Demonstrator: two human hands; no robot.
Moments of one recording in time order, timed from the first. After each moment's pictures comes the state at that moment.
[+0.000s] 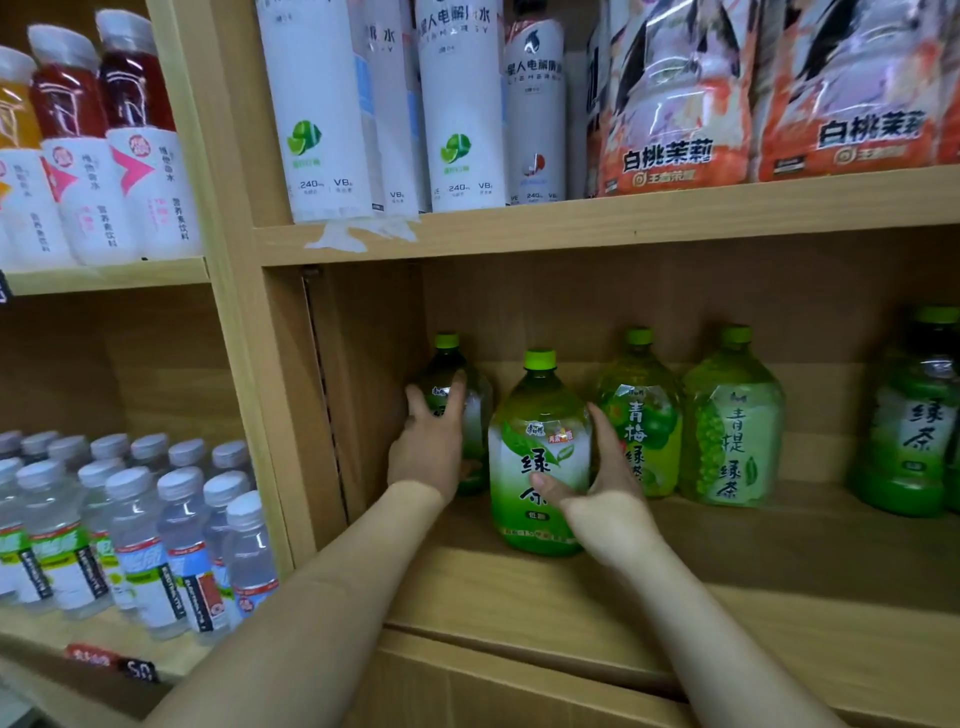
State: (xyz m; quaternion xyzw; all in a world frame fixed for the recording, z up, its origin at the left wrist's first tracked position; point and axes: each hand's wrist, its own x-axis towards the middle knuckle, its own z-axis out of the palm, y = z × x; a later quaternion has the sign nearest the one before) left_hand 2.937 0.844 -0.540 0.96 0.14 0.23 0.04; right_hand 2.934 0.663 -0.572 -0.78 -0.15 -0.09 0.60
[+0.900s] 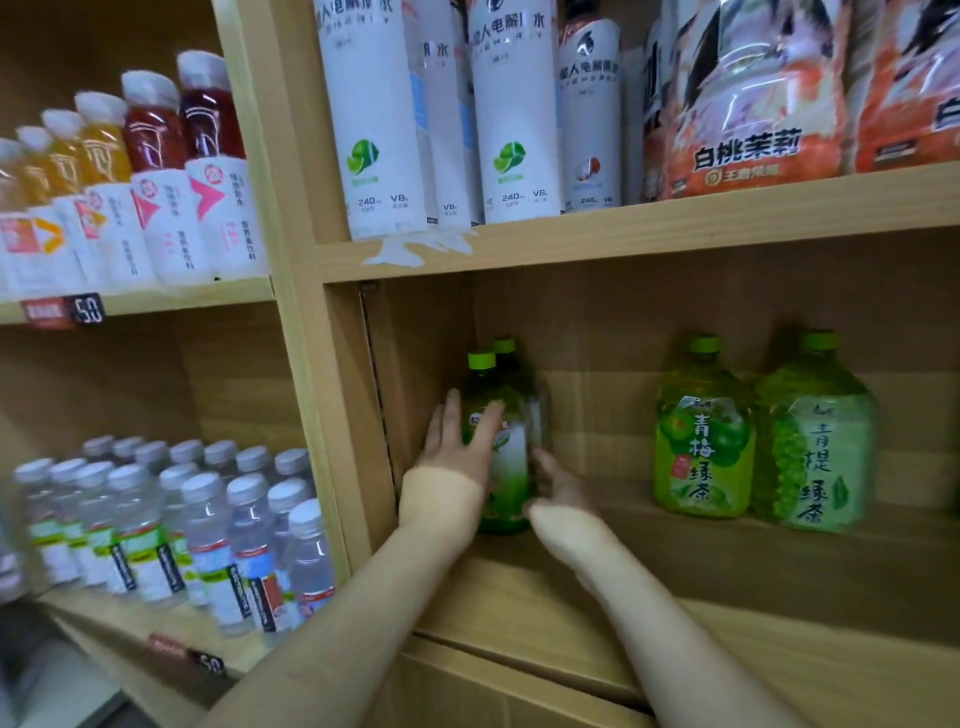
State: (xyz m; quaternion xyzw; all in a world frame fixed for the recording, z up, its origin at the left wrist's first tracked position) left_hand 2.897 0.859 -0.537 0.97 0.11 0.24 0.01; right_hand 2.943 0.746 -0.569 -0.77 -0.20 0.05 0.60
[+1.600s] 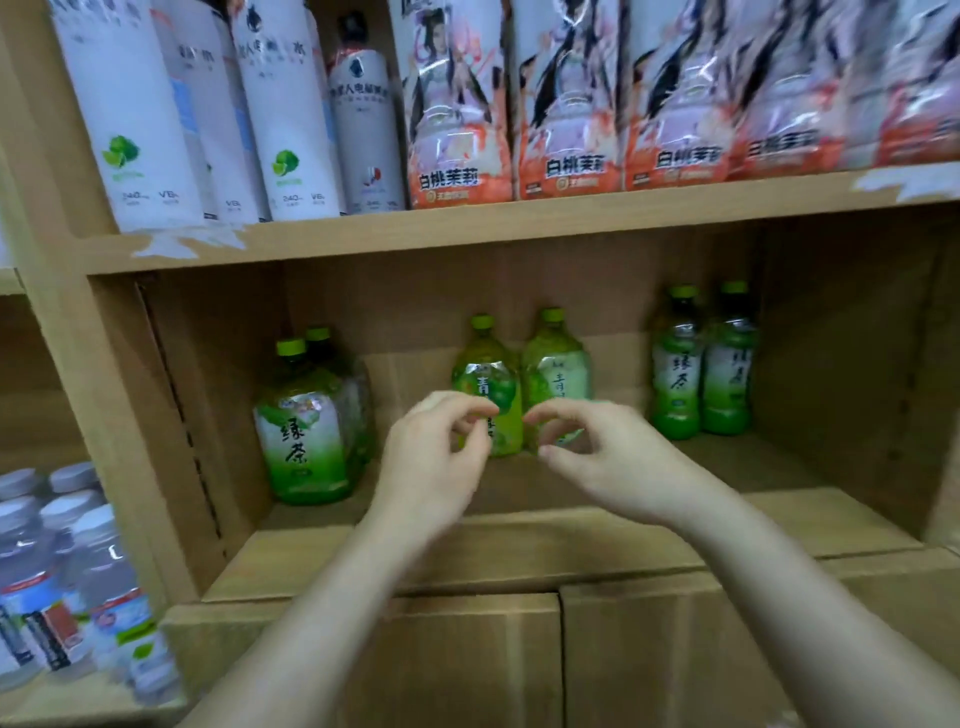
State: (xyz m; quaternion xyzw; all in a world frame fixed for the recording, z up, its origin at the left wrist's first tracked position) left_hand 2.832 0.694 -0.517 0.85 -0.15 0.38 0.33; right_hand 2.829 0.518 -0.500 -0.91 -0.23 -0.13 0.32
